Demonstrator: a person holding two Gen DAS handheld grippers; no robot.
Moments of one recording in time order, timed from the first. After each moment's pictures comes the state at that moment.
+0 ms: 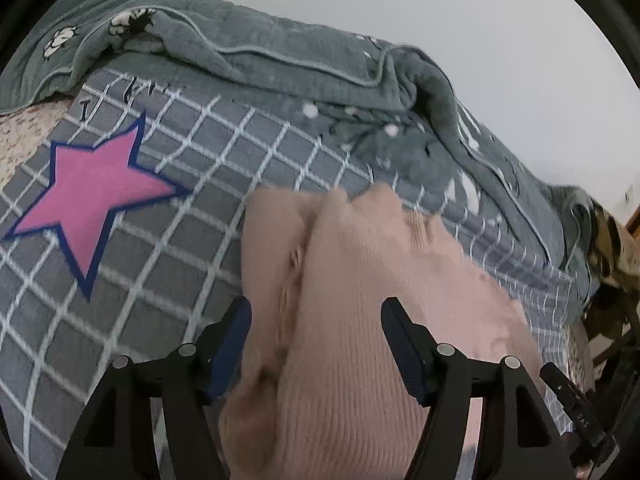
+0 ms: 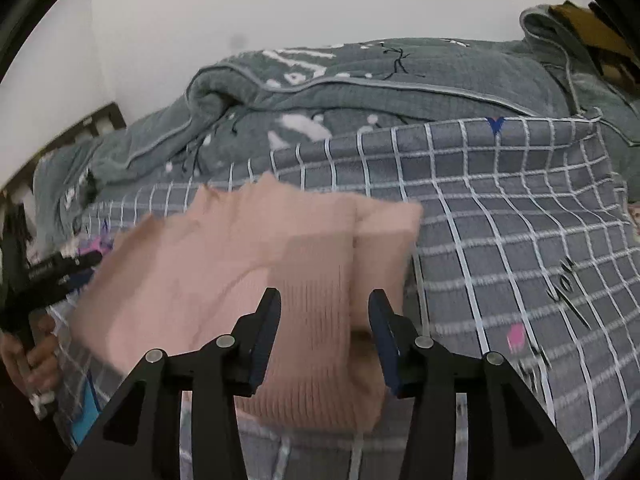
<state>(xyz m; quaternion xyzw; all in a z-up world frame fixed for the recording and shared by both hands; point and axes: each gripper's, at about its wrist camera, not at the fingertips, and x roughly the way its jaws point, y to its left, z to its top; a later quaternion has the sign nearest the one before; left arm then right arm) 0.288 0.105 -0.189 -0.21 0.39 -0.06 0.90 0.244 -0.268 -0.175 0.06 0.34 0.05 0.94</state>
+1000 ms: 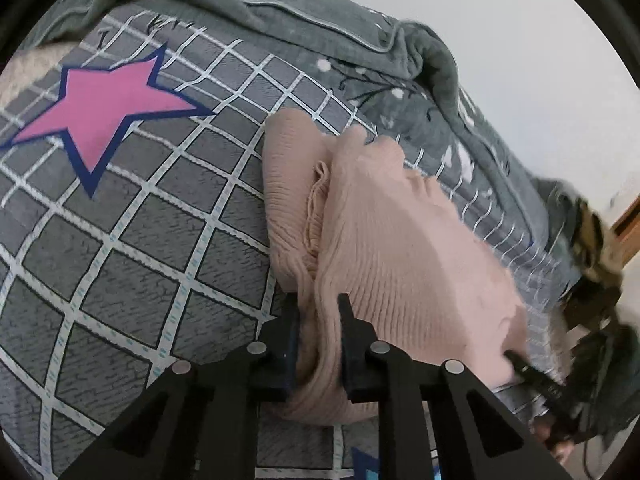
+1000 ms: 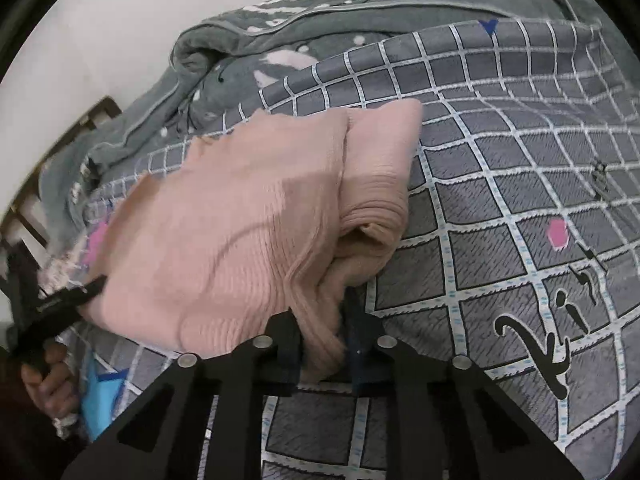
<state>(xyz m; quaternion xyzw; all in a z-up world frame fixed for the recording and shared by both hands) 0.264 0.120 -0.227 -0.26 0.41 -0.10 0.87 0.248 -0.282 -0.227 0.15 0.41 0.09 0.89</state>
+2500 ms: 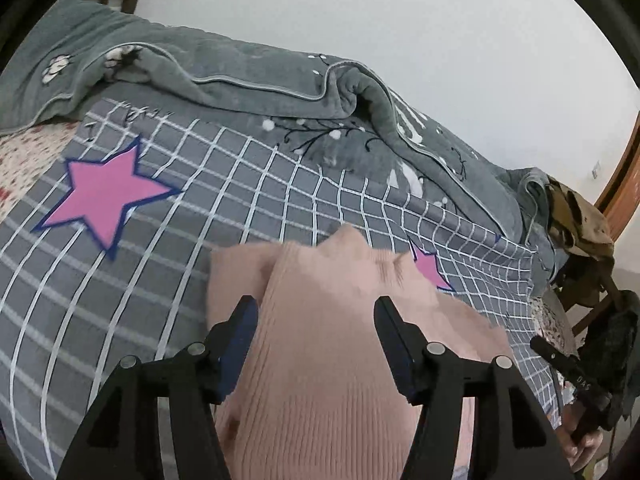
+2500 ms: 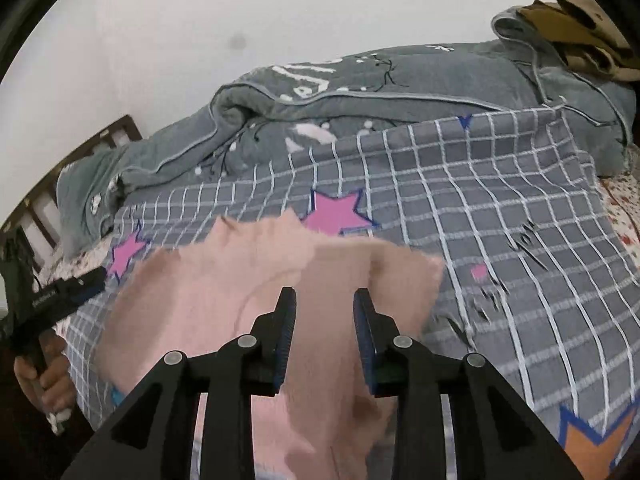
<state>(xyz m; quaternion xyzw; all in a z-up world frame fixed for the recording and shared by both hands) 0.230 0.090 -0.152 -0.18 0.36 -0.11 0.91 0.174 -0.279 -0.142 0.10 0.34 0.07 0.93</state>
